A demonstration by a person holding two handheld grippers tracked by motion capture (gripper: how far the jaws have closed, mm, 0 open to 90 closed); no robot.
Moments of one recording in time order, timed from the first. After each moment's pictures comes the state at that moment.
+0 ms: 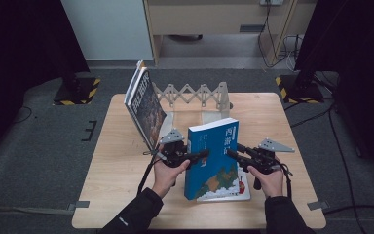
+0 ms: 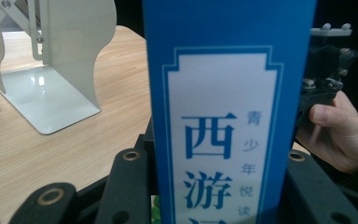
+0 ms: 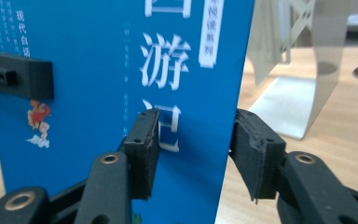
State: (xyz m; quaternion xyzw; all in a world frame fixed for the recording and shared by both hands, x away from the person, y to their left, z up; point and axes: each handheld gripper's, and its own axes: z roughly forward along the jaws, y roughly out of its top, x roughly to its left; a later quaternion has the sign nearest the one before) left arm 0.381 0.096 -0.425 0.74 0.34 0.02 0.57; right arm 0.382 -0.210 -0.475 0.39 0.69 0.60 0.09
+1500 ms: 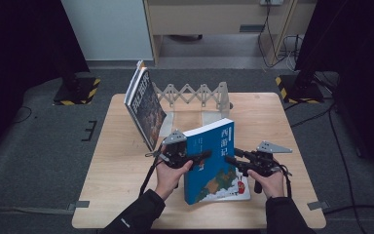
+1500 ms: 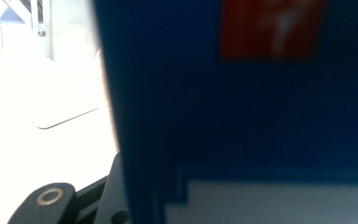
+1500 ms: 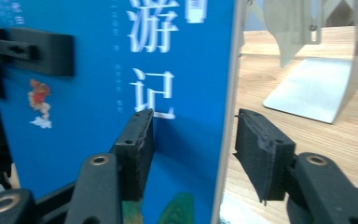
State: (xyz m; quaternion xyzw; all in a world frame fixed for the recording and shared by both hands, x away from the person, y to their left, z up) left arm 0.375 0.085 -0.419 0.74 0.36 0.02 0.56; right arm 0.378 -0.212 -0.478 0.38 0.71 0.60 0.06
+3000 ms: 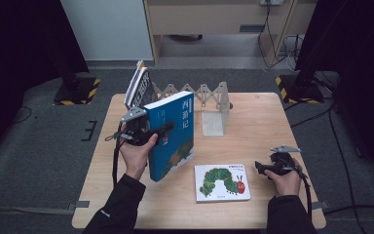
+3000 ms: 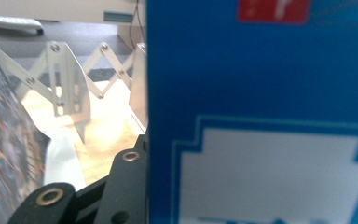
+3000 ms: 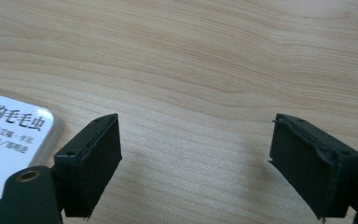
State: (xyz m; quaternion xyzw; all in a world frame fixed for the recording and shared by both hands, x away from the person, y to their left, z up) left arm 0.403 0.171 -0.352 0.69 0.44 0.15 0.55; right arm 0.396 -0.280 -0.523 0.55 0.75 0.30 0.21
